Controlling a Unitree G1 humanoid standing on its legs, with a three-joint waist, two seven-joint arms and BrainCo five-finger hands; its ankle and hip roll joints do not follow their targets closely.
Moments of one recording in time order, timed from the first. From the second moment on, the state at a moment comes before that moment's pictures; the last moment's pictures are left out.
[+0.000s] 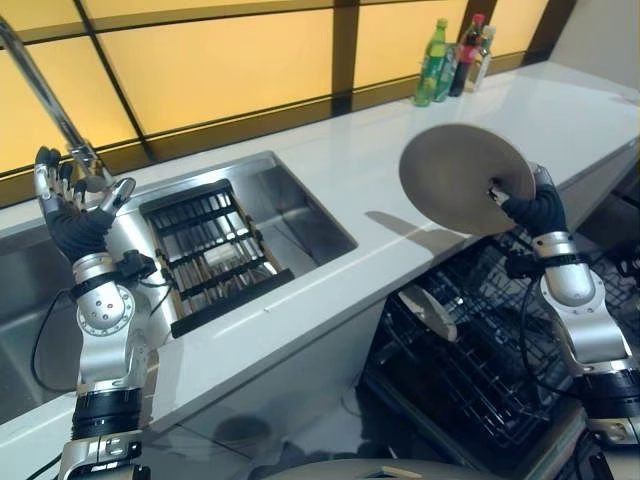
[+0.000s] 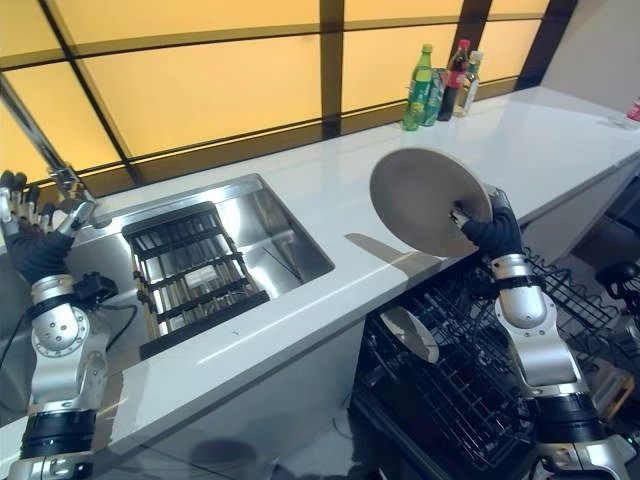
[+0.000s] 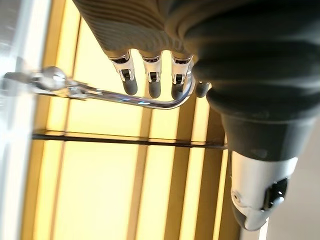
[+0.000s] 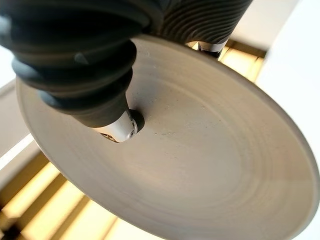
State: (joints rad) left arm -0.15 0.47 0.26 0.06 -0.35 -0.28 0.40; right arm -0.17 -0.66 -0.07 -0.01 0.12 -0.08 -0.13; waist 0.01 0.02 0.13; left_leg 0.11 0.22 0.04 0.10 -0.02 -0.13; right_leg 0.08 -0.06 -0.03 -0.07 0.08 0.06
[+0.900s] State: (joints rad) left arm -0.20 0.49 0.24 0.14 -0.38 -0.27 0.48; right arm -0.27 -0.78 -0.04 0.38 0.07 -0.10 -0.34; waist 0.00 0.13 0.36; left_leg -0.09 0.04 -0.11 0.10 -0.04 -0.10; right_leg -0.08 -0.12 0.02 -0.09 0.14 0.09
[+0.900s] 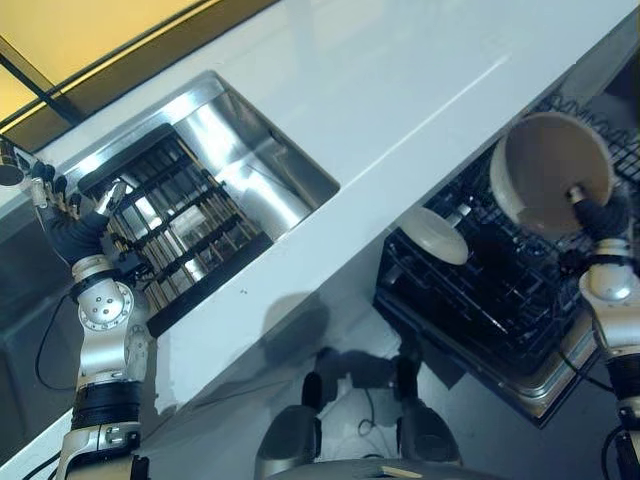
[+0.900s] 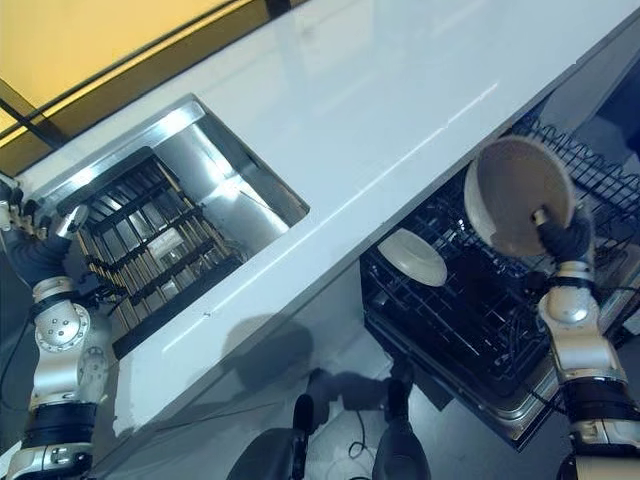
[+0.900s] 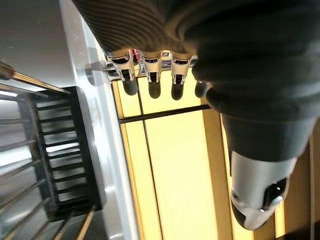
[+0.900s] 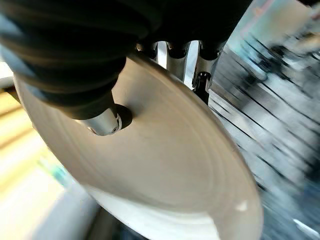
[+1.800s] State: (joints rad) left arm -0.33 0.60 0.18 0.14 -0.39 -0.25 0.54; right arm -0.56 -0.93 0.08 0.48 -0.11 -0.10 -0.58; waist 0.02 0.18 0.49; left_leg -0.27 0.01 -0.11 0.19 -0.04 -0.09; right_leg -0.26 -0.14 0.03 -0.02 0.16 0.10
